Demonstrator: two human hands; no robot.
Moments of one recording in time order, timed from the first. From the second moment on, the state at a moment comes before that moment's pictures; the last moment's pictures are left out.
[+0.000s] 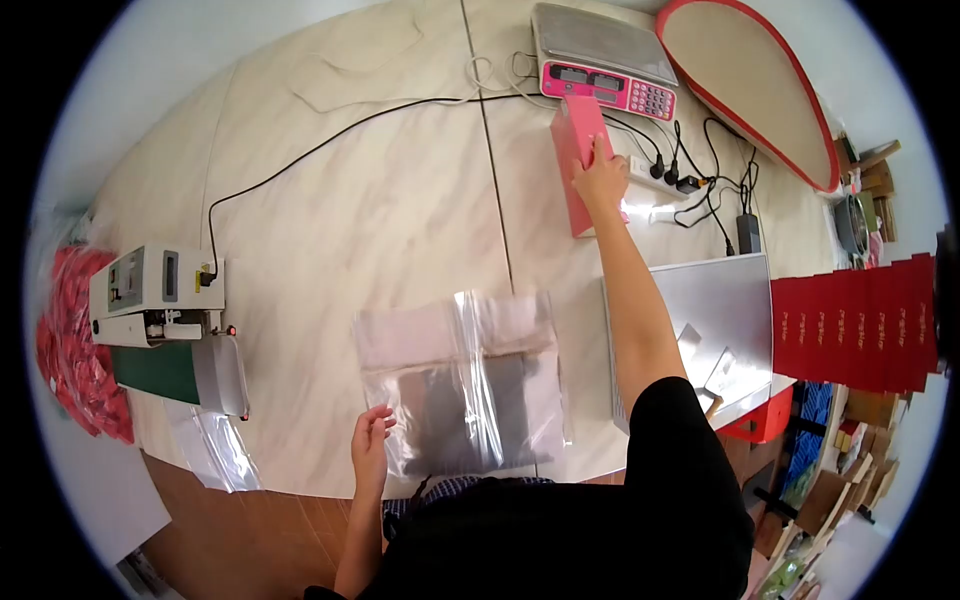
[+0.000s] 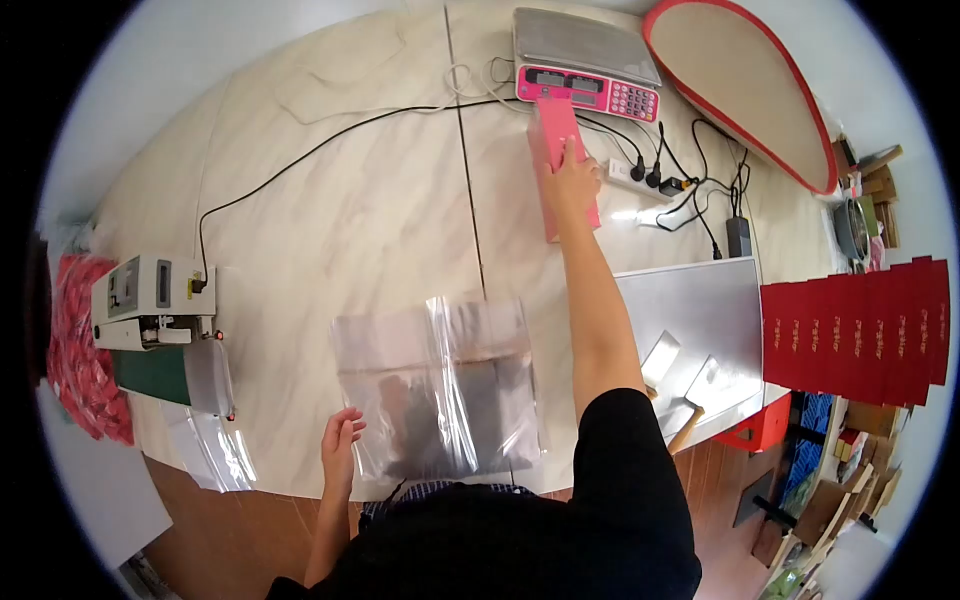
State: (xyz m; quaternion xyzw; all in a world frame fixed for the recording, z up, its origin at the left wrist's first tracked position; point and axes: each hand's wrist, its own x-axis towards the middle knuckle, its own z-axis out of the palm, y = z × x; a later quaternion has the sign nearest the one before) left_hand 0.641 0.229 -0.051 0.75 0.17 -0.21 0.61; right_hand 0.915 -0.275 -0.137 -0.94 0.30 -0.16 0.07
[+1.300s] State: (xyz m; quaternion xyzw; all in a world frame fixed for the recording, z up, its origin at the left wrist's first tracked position) left_hand 0.533 0.220 -0.022 0.70 -0.21 -0.29 0.62; right_hand 0.304 -0.260 0.021 -0.70 0.47 -0.50 0.21
